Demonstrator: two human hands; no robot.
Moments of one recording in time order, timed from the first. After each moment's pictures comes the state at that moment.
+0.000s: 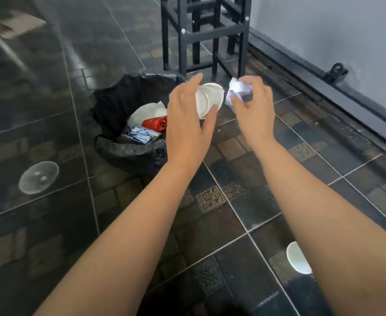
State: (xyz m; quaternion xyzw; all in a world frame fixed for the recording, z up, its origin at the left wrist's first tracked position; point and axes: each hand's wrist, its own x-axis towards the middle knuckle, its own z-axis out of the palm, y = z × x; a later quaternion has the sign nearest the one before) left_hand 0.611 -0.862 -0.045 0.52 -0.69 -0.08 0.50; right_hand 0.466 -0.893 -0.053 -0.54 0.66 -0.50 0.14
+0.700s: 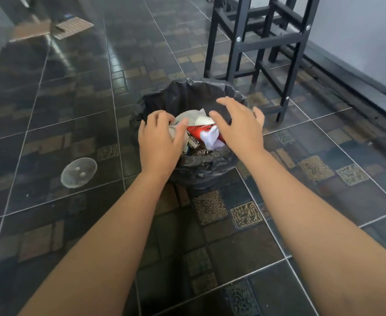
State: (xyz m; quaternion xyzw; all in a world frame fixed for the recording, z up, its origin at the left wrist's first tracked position) left_hand 0.756 -0.905 -0.078 0.67 -0.64 -0.03 0.38; right_hand 0.576 -0.944 -0.078 -0.69 0.64 -0.33 0.07
